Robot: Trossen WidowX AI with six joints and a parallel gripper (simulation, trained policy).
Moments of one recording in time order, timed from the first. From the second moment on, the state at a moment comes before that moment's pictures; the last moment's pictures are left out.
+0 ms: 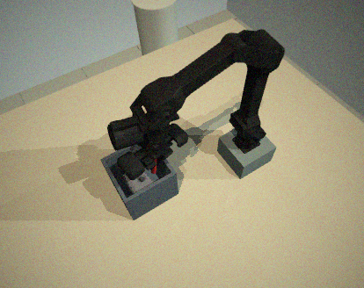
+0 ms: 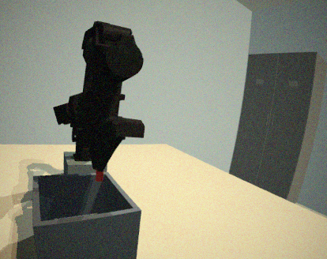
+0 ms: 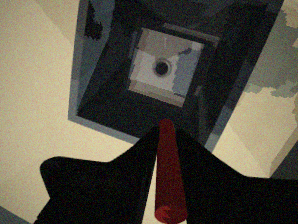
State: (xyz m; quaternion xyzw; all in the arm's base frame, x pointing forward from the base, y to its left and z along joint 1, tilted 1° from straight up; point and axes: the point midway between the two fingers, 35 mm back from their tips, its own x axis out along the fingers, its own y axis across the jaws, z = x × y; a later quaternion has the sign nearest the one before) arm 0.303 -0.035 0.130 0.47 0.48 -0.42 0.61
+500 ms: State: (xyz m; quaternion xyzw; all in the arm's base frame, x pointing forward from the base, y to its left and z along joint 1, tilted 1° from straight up) arm 0.317 -0.058 0.098 0.47 0.49 -0.43 0.60
